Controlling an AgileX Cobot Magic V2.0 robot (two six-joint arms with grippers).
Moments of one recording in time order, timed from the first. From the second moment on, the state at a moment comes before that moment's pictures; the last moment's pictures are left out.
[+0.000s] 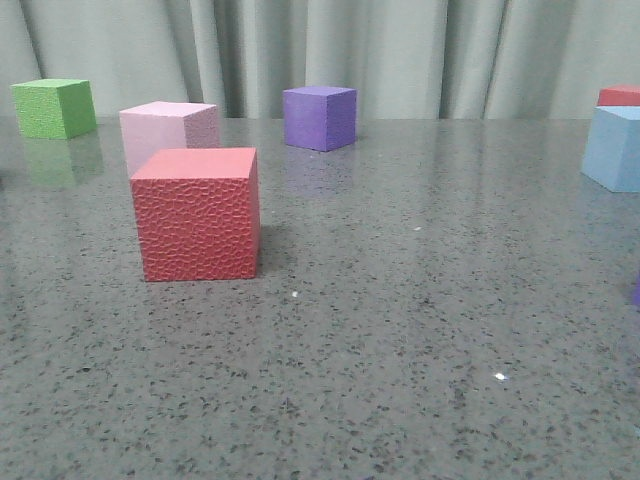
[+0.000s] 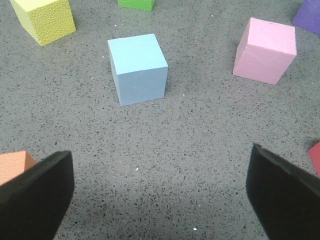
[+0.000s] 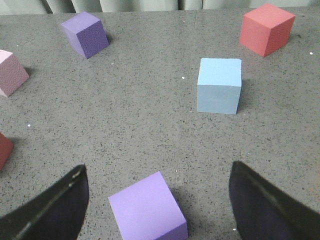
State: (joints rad) left arm -0.08 0.66 -0.75 0.08 0.77 -0.14; right arm 0.12 0.51 -0.80 0.11 0.82 0.08
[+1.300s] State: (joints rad) left arm -0.08 0.66 -0.75 0.08 0.77 -0.14; right arm 0.09 1.31 -1.24 -0.04 0.75 0.21
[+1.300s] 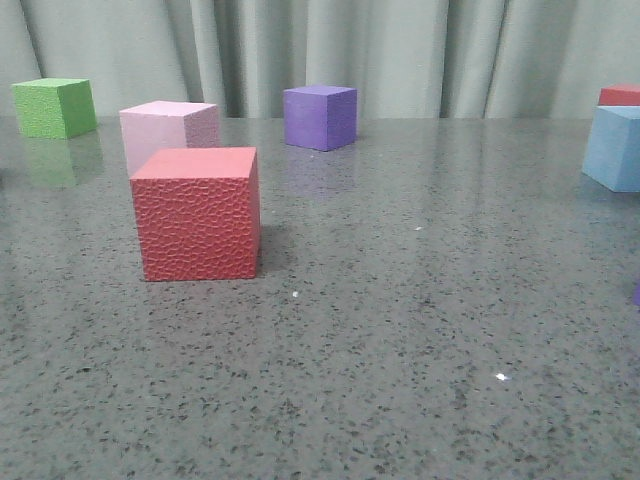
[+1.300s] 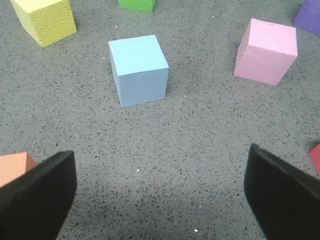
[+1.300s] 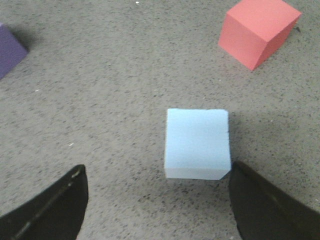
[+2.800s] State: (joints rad) left arm -0.08 0.66 -0.75 0.08 0.76 -0.14; right arm 0.04 1.67 -1.25 -0.11 0.63 0.20
